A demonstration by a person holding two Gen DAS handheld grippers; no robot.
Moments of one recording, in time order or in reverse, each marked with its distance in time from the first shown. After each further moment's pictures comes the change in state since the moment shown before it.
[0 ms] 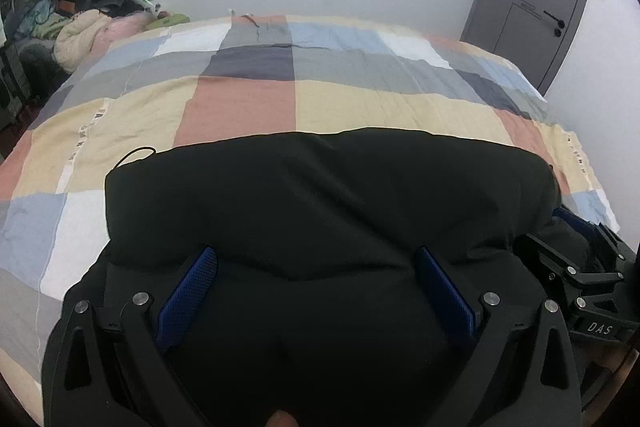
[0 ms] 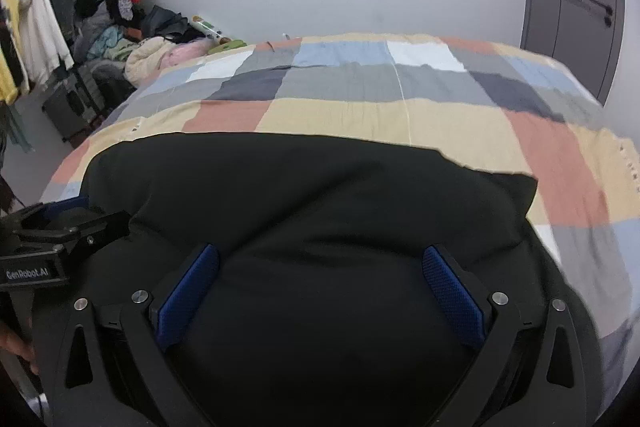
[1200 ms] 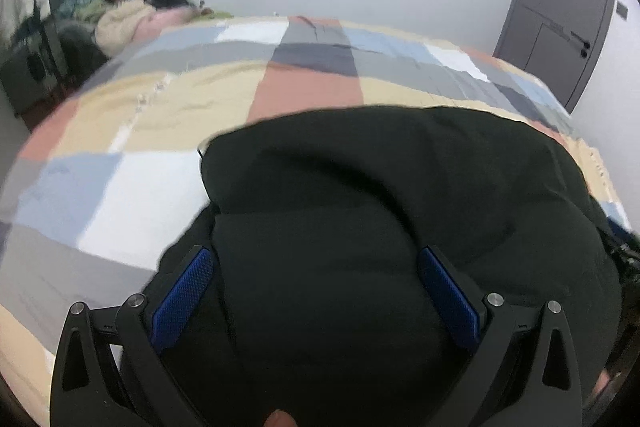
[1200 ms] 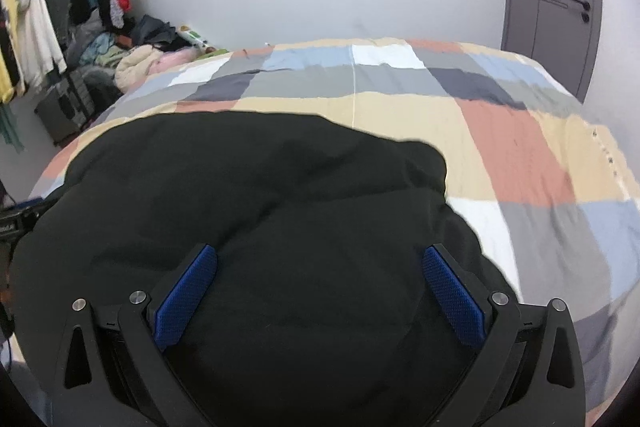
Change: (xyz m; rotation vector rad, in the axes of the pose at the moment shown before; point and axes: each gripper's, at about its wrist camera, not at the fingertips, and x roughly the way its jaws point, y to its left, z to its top) left arm -0.024 0.074 -0.048 -0.101 -0.043 0.068; right arm -0.034 -0.061 -0.045 0.003 -0.059 -0.042
